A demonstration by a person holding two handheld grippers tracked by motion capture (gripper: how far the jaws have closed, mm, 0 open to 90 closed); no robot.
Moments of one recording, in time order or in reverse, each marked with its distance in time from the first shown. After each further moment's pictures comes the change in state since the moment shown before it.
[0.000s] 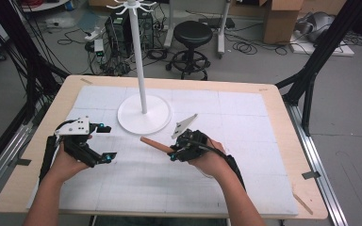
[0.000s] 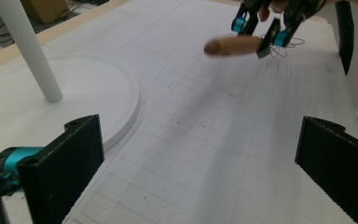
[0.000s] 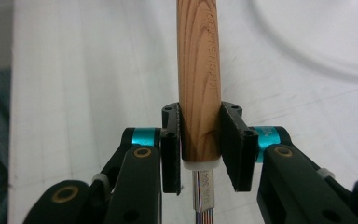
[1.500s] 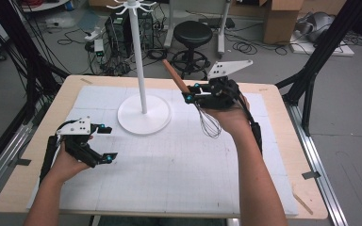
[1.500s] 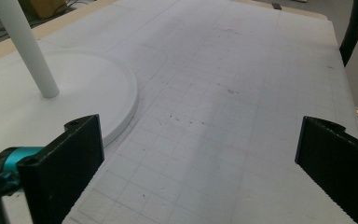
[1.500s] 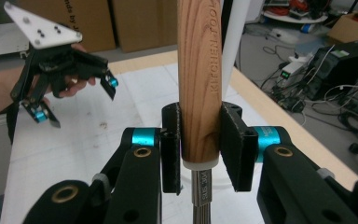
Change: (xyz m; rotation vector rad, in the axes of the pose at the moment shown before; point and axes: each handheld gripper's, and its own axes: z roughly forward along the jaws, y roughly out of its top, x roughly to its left) left arm 0.001 -0.001 0.003 0.012 -0.007 -0.009; right arm -0.051 0.055 -0.131 -0.422 -0.166 0.048
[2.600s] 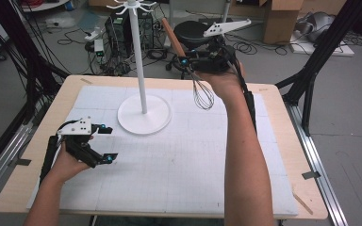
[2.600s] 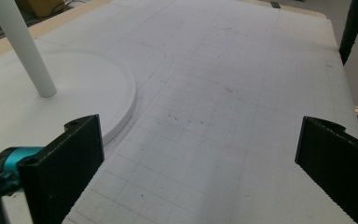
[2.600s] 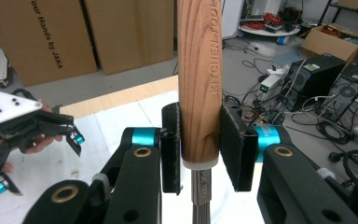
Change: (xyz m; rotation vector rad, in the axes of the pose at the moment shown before) left arm 0.000 0.000 0.001 0.005 -0.009 0.002; right arm -0.041 0.064 0.012 -0.049 -0.070 0.050
